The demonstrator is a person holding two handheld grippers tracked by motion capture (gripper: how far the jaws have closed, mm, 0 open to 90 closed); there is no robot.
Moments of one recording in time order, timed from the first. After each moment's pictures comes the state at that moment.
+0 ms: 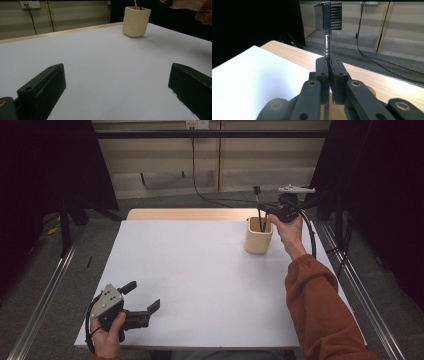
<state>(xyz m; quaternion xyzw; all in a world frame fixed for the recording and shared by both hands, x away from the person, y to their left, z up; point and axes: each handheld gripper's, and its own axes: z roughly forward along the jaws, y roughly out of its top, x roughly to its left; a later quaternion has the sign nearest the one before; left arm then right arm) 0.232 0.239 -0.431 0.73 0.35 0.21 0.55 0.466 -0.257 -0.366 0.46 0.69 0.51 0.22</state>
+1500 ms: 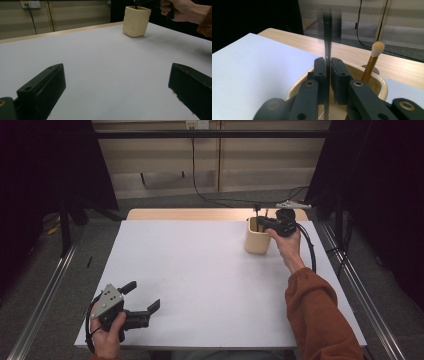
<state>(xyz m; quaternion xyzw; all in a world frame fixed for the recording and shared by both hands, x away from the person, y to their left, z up) 0.232 0.239 -0.431 0.73 0.35 0.21 0.55 0.450 -0.258 -0.407 0.47 0.70 0.50 0.21</state>
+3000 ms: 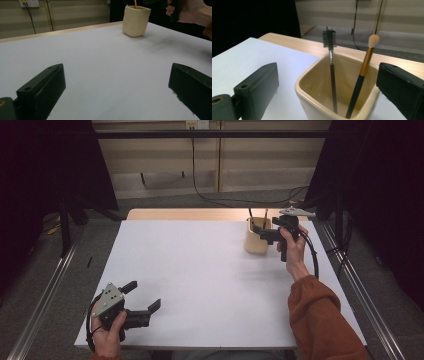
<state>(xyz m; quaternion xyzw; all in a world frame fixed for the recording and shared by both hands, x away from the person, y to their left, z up) 0.235 0.239 -0.432 0.73 0.35 0.21 0.55 0.425 -0.258 -0.410 0.48 0.68 0.51 0.24</state>
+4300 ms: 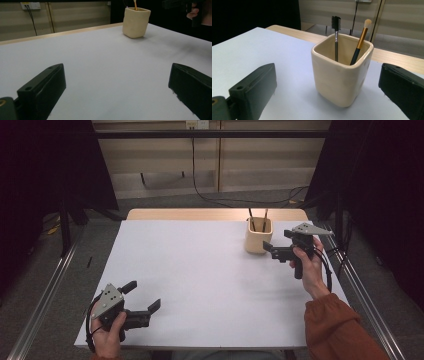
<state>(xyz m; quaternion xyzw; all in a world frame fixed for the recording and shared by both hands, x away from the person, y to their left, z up) 0.233 0.238 -0.431 0.73 0.35 0.21 0.55 0.357 -0.273 -0.406 0.45 0.70 0.50 0.26</state>
